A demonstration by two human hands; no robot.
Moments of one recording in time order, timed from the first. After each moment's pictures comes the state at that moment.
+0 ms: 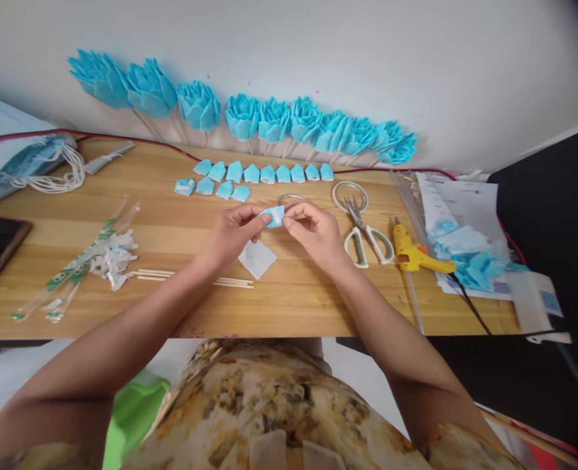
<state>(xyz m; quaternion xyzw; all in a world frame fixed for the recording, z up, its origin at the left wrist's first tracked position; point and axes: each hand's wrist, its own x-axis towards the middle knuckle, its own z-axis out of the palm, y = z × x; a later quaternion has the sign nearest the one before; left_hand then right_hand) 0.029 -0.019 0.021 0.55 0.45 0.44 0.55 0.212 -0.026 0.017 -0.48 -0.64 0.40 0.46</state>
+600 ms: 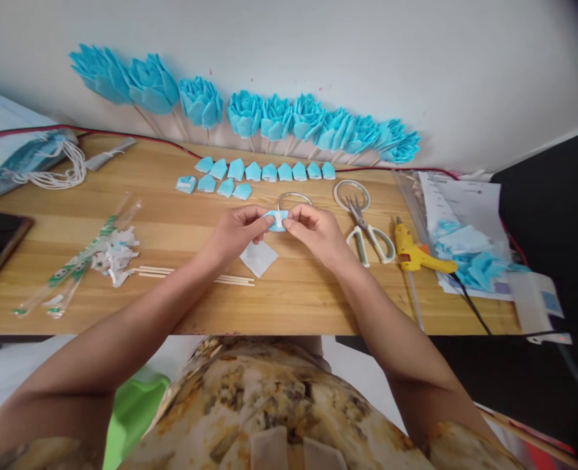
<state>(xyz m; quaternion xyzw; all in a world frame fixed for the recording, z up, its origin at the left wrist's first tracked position) 0.028 -0.020 0.020 0.54 0.46 0.40 0.58 0.217 -0.025 0.021 -0.48 -0.63 0.47 0.40</state>
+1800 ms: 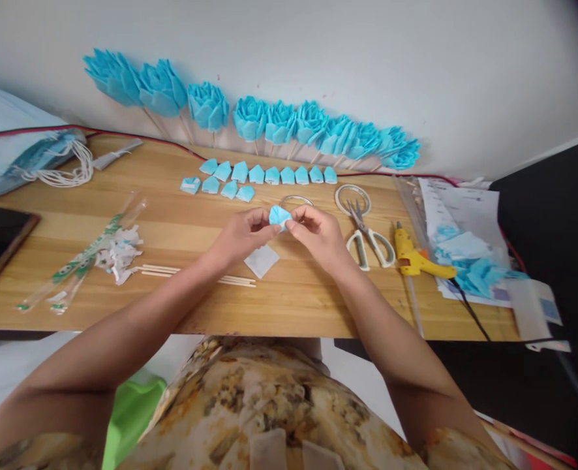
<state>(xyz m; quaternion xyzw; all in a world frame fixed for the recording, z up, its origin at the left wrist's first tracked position) 0.032 -0.022 0.027 0.58 0.44 0.38 0.58 0.213 -0.028 0.021 -0.49 -0.63 0.43 0.43</state>
